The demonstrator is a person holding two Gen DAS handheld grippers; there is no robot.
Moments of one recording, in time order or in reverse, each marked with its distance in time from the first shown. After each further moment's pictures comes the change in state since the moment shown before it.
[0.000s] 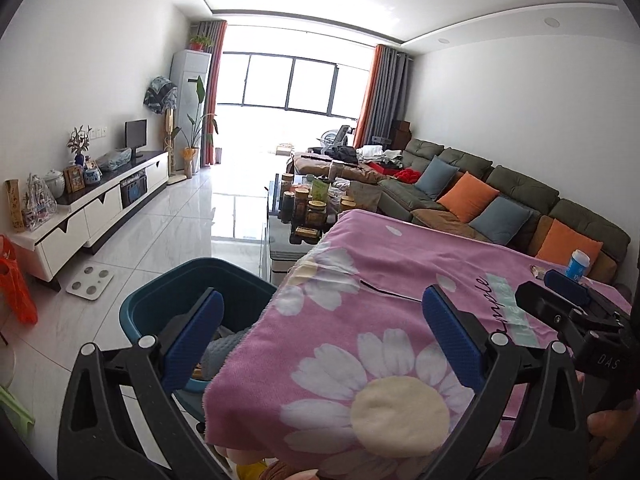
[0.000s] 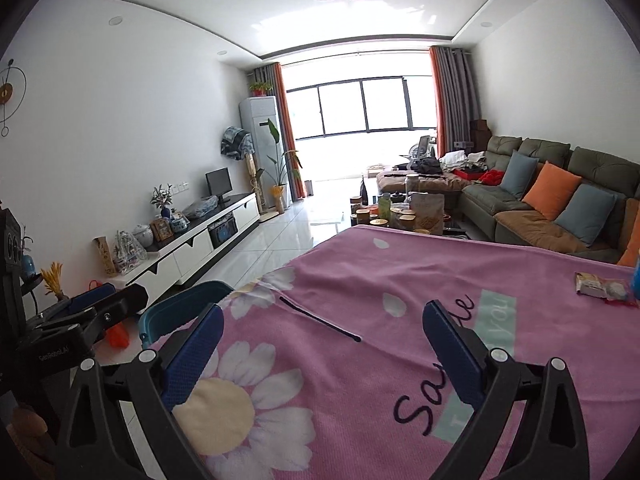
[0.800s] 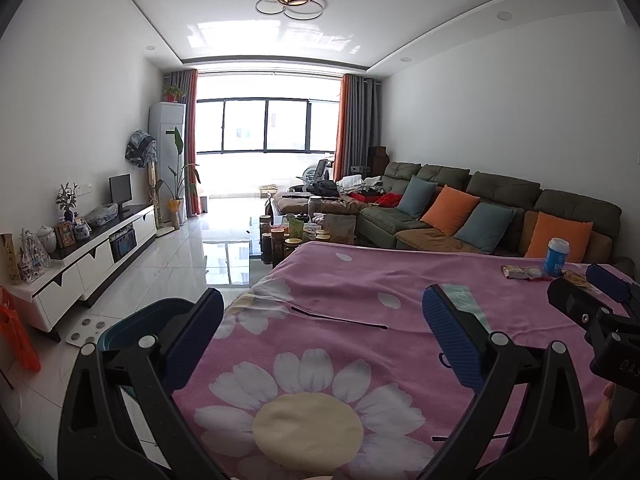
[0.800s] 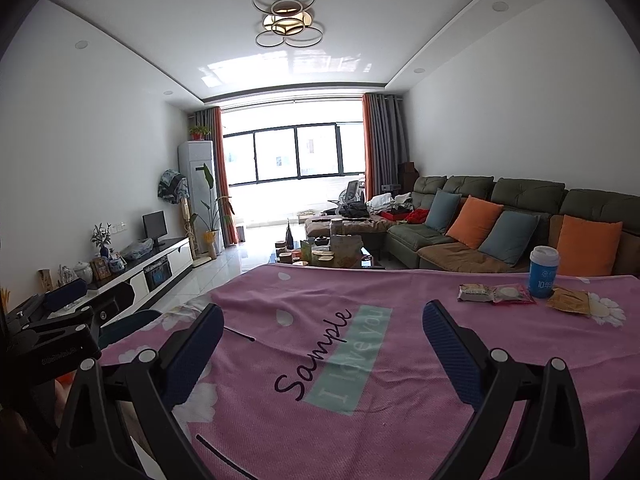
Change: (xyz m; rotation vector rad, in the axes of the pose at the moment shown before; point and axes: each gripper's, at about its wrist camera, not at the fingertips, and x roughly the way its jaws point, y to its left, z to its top) left arm -0.030 -0.081 -0.005 0.122 -0.129 -0.034; right arm -0.088 -0.044 -0.025 0.031 -0.179 -0.242
